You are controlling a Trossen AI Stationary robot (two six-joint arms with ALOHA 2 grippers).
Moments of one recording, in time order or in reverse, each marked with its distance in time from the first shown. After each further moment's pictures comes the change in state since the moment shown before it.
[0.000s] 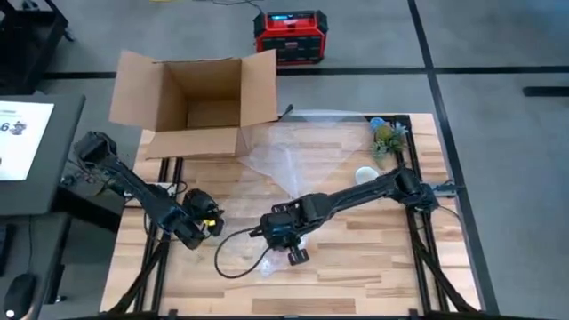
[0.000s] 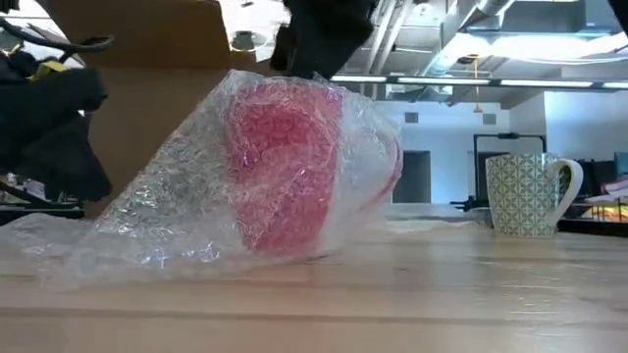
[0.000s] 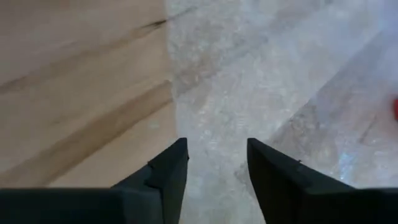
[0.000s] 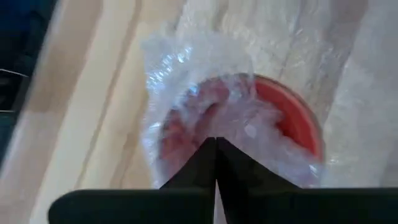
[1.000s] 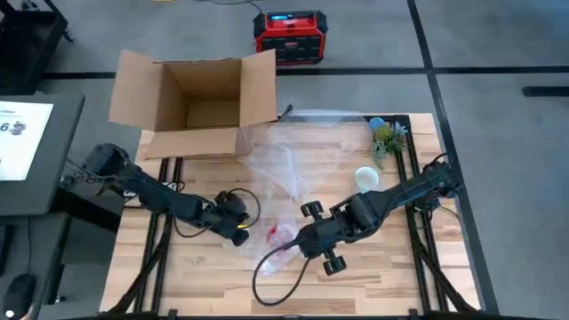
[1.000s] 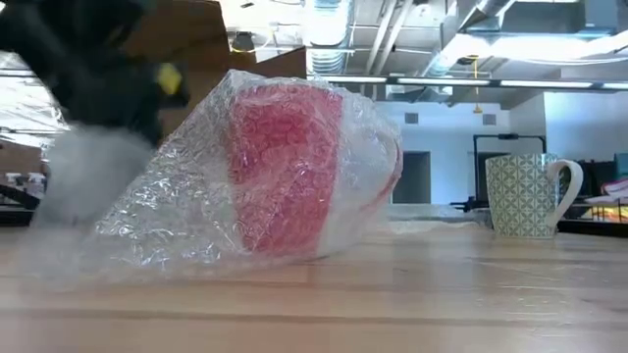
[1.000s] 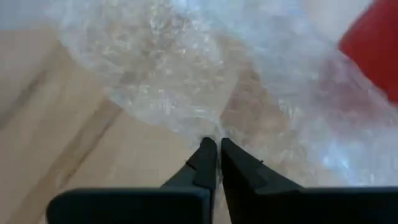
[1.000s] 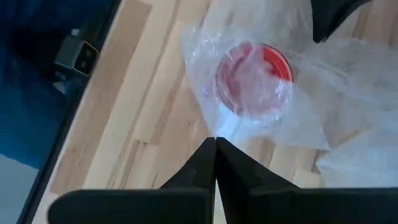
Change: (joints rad) left arm 0.277 0.318 0.294 0.343 0.256 0.838; right arm 0.173 -0.240 0.002 -0.234 0.186 0.117
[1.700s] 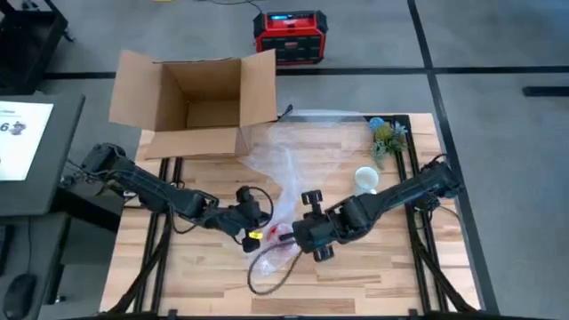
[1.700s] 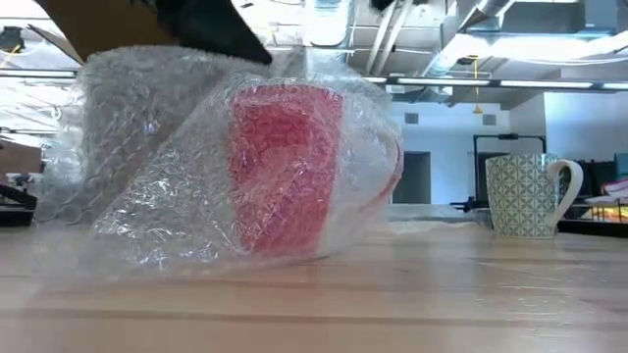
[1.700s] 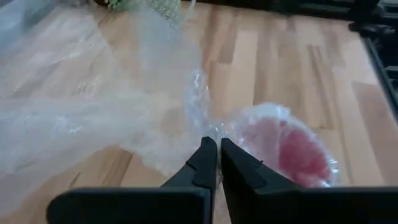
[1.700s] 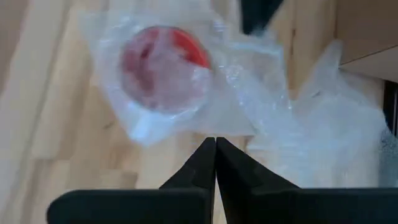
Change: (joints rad) left arm -0.011 -0.001 0.280 0.016 0.004 0.333; right arm -0.060 -0.001 -0.131 0.092 0.283 0.006
